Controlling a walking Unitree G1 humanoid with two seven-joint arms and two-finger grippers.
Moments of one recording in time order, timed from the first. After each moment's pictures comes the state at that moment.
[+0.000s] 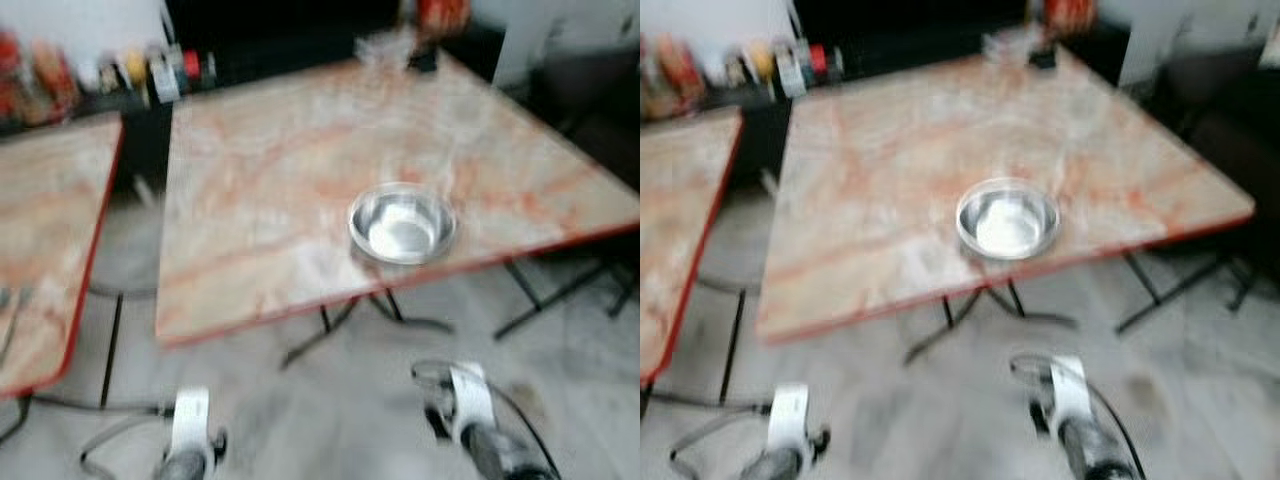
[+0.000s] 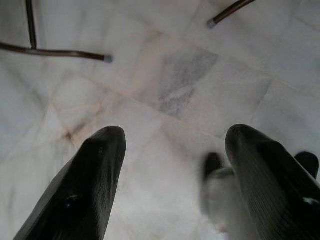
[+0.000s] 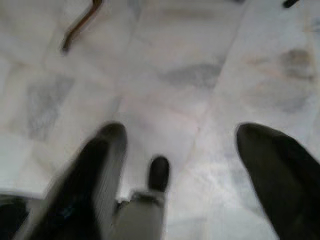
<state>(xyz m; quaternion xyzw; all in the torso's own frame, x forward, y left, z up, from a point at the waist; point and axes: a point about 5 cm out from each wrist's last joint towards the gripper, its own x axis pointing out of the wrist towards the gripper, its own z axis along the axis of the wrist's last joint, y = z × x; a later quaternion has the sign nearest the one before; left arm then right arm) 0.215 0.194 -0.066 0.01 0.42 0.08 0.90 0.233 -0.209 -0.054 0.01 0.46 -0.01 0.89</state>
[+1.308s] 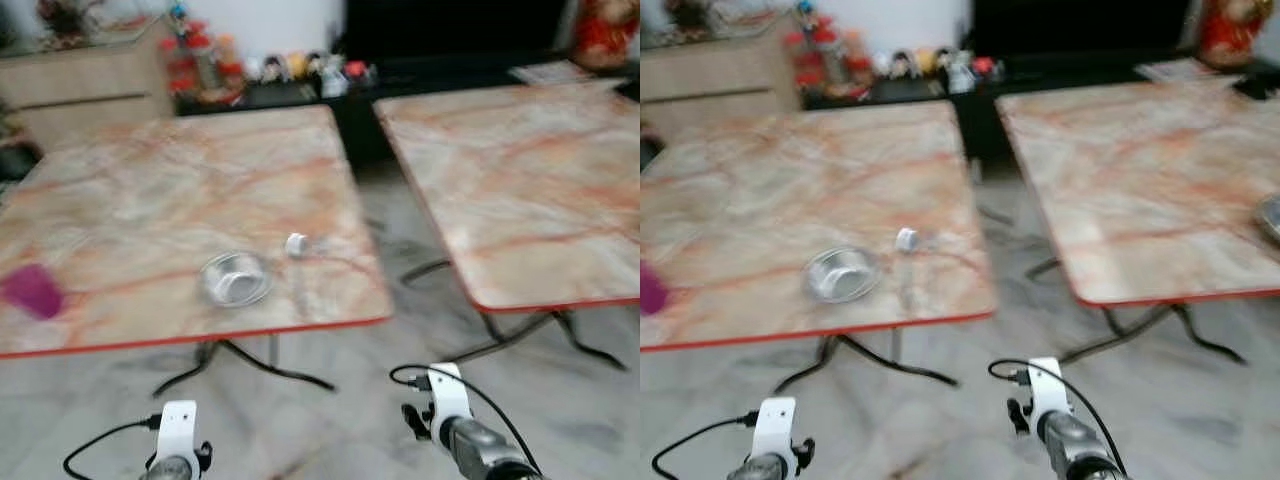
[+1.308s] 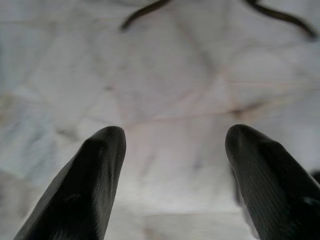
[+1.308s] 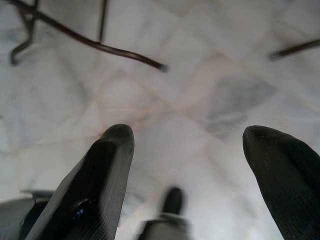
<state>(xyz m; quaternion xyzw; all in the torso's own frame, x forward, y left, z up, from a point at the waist) 0.208 0.209 -0.068 0.03 0.43 0.09 0.90 0.241 -0.191 -0.052 -0.01 0.45 0.03 0.89</state>
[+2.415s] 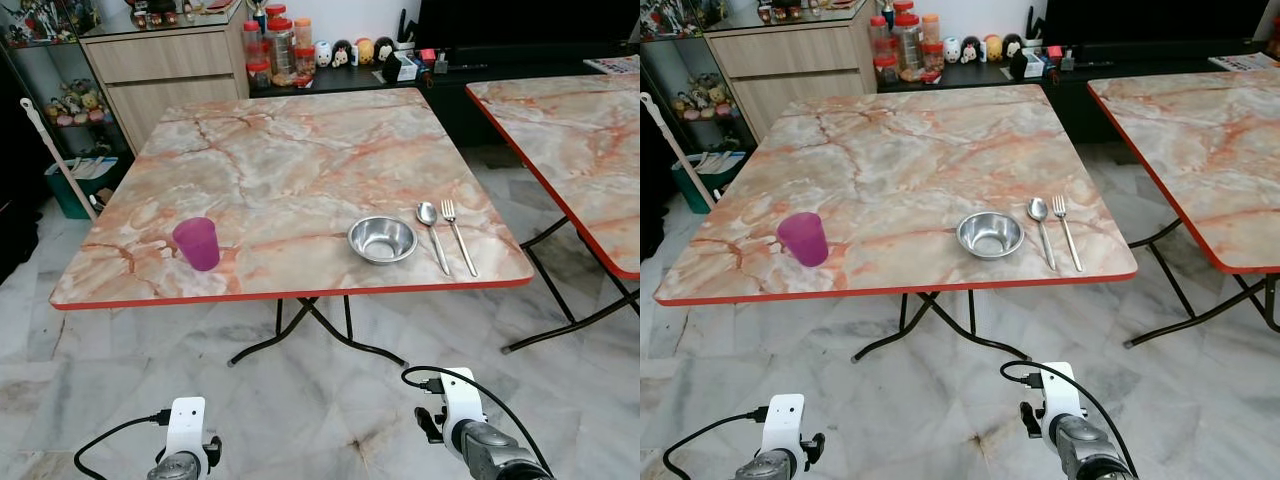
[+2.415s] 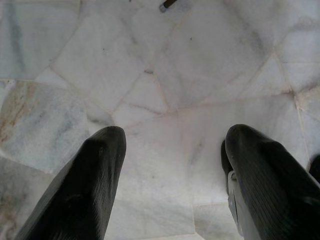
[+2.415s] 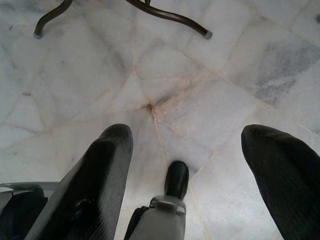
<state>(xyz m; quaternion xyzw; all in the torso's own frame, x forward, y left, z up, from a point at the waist) 0.212 0.201 -0.067 0.03 0.43 0.07 0.90 0.233 -0.200 -0.056 0.00 0.46 0.01 0.89</state>
